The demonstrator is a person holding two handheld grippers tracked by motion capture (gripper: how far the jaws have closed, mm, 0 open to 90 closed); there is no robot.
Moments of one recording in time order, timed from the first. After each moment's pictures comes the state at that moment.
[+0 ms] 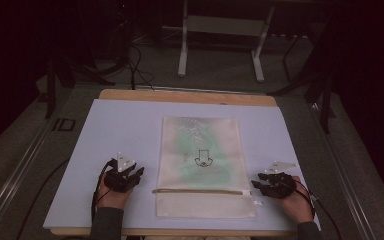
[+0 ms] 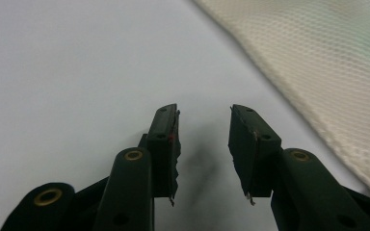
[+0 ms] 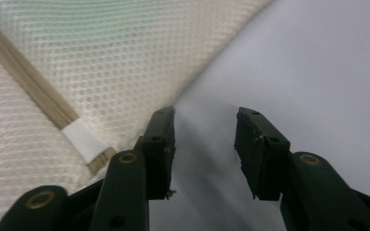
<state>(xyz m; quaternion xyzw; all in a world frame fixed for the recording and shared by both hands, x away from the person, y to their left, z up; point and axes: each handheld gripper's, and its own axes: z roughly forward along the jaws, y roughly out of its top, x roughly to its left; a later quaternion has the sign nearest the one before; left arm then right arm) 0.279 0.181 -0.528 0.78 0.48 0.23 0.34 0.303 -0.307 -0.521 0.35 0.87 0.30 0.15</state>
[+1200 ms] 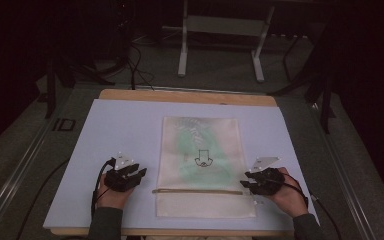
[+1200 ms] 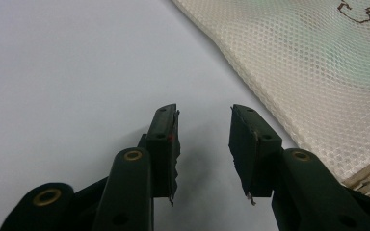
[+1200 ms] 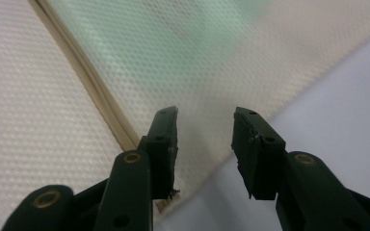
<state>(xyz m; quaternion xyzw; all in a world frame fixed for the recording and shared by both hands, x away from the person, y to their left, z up) 0.282 0.184 -0.527 0.78 0.47 0.19 0.37 0.304 -0.262 -0.490 0.26 0.92 0.27 0.13</state>
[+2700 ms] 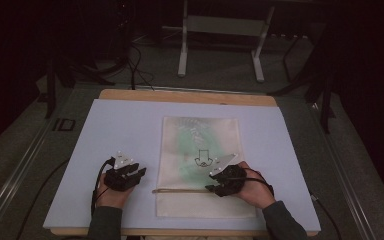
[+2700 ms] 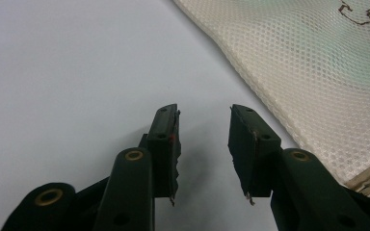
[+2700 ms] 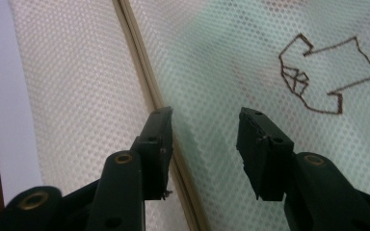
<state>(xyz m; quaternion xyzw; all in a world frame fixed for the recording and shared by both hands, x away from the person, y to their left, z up) 0.284 0.186 -0.527 0.77 0.48 0.18 0.38 0.307 -0.160 -0.485 0.14 0.95 0.27 0.07</state>
